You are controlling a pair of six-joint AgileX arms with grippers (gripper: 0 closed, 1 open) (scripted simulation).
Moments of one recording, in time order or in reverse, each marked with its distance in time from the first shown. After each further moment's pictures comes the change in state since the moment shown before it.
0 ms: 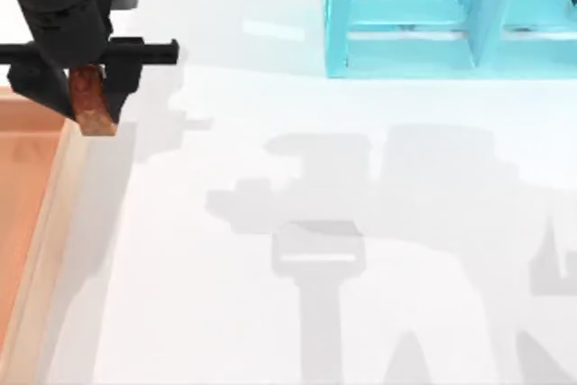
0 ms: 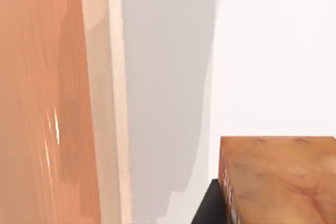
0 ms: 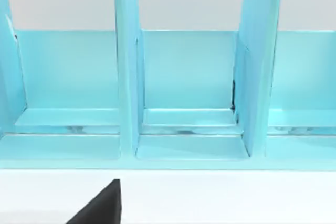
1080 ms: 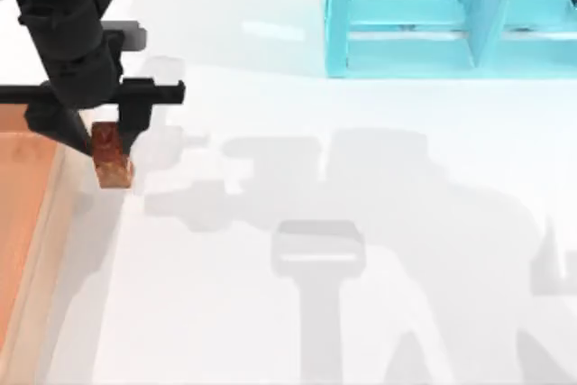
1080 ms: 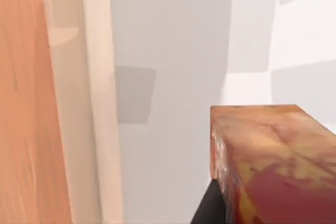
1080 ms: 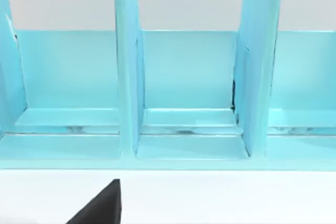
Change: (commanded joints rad) left arm 0.003 0.012 -0.174 0.178 0.000 0.002; right arm 0.000 0.000 0.000 0.000 0.000 0.000
